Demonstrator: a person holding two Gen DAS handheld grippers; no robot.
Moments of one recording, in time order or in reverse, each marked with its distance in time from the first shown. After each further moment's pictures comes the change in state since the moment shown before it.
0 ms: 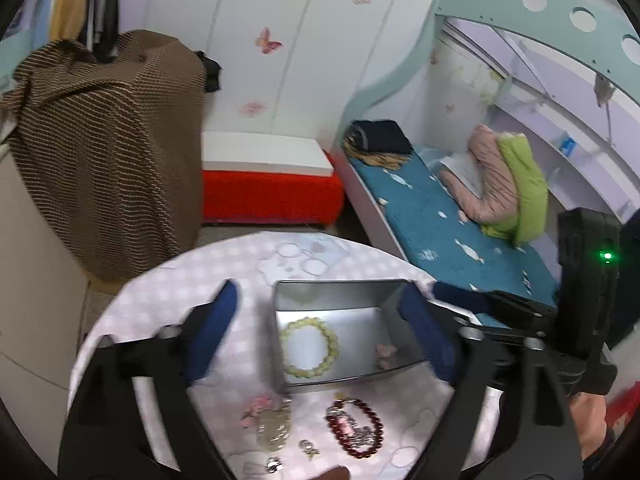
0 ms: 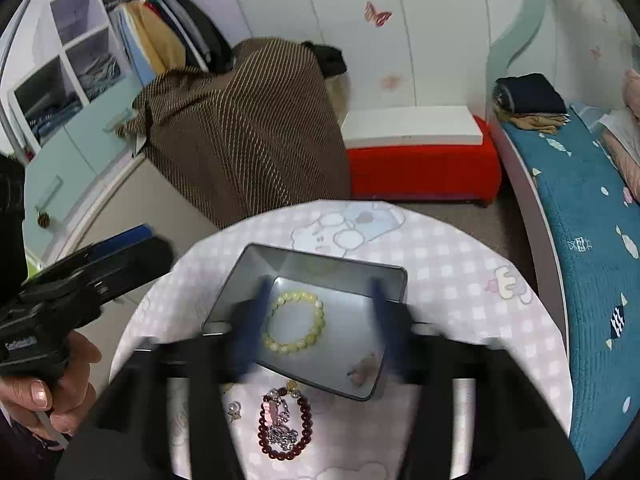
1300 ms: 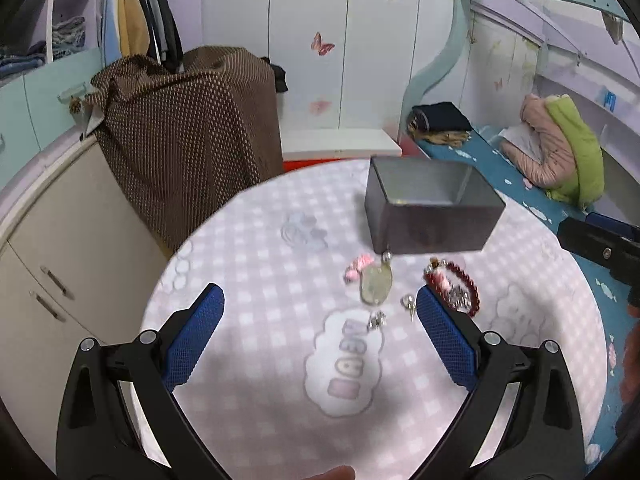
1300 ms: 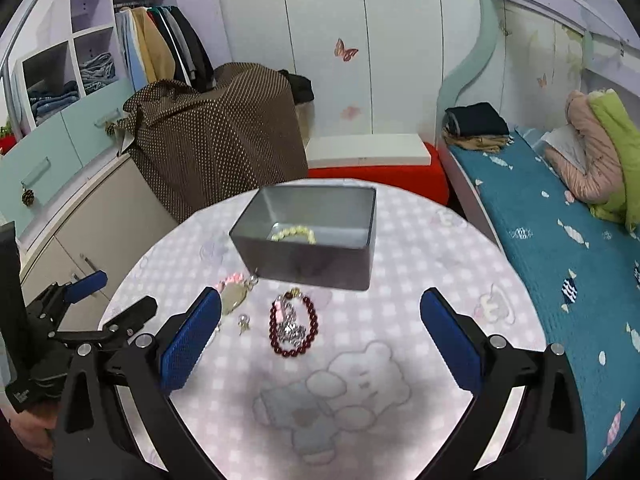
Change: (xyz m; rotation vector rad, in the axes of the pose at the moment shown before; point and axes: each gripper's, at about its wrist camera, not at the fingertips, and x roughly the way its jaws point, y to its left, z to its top) left arm -0.067 0.017 -0.143 0.085 -0.013 0.277; right arm -0.068 0.047 -0.104 -0.039 -0.117 -0.192
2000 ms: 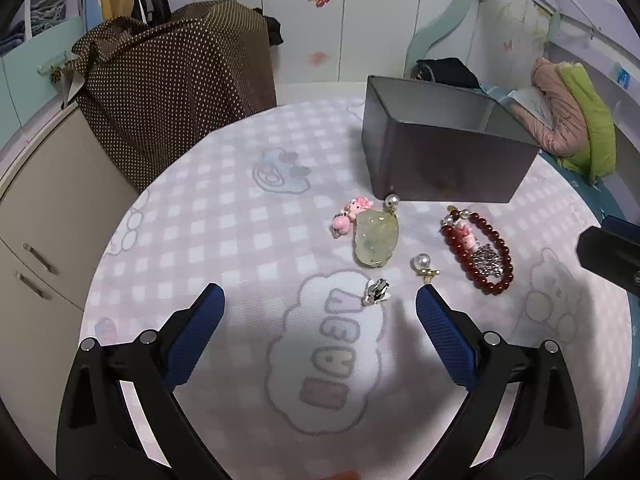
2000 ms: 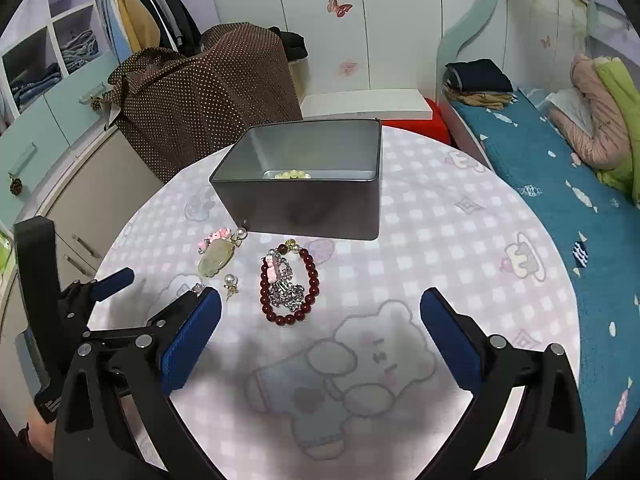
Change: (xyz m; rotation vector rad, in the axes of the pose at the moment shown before) left arm 0.069 -0.015 -0.020 0.006 0.160 0.013; right arm 0.034 -0.005 -0.020 0.044 0.137 0.007
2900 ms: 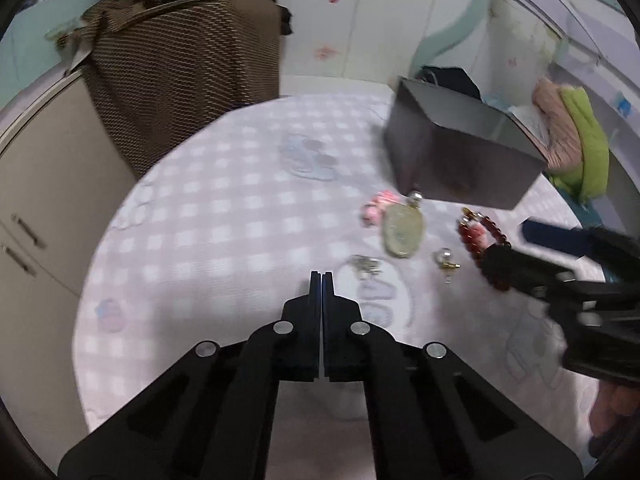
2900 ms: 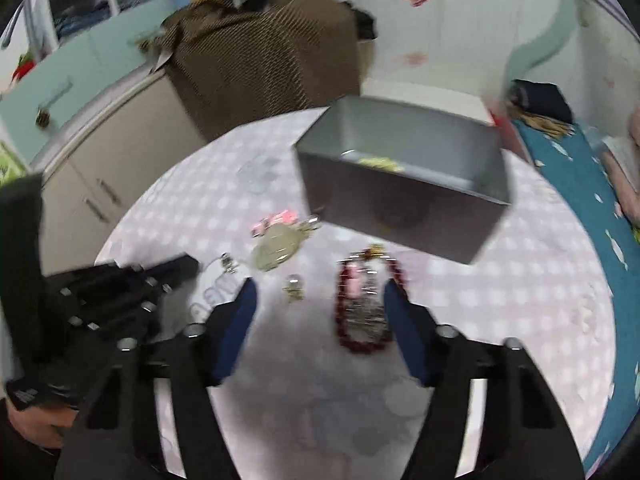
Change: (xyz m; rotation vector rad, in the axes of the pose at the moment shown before) left arm -0.004 0.038 -0.007 -0.094 0.007 -0.060; right arm 0.049 0.057 0.007 -0.222 0.097 0.106
